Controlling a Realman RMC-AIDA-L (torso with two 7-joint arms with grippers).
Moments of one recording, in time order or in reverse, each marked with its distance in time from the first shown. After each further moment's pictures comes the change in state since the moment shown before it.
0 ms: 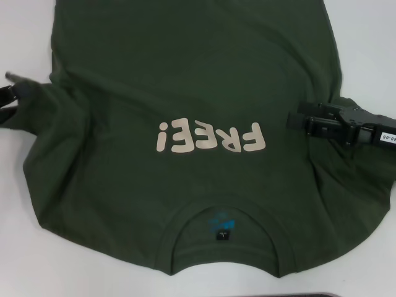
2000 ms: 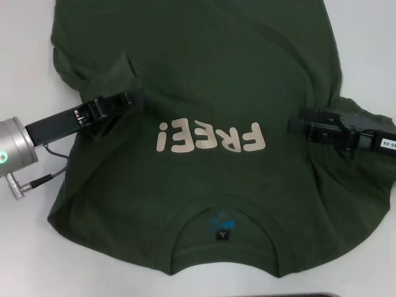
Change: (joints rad) left arm -0.096 -0.184 0.048 -0.098 -0.004 -0.063 0.026; right arm -0.018 0.007 0.000 0.000 -0.001 0.000 -0.005
